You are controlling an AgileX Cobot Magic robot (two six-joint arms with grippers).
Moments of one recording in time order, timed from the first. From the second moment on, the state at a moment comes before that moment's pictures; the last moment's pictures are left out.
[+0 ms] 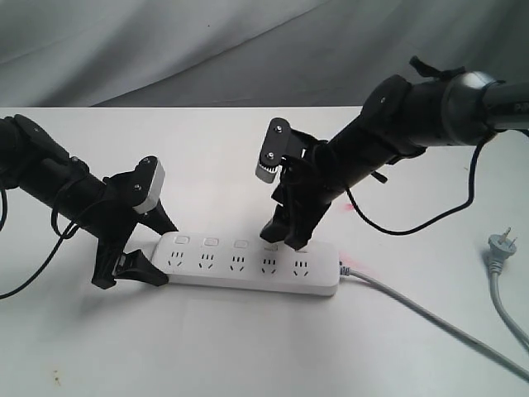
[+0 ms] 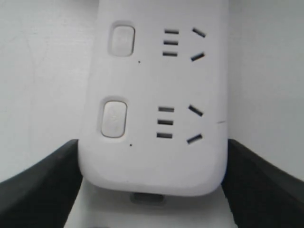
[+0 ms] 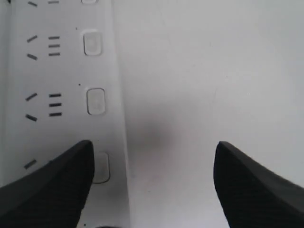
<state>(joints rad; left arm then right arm) 0.01 2.09 -1.15 -0.84 0.87 2.09 0.42 2.08 -1.36 0.76 0.65 -1.49</state>
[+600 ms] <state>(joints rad) 0.01 2.09 -1.15 -0.84 0.87 2.09 0.42 2.13 -1.35 0.81 0.64 -1.51</state>
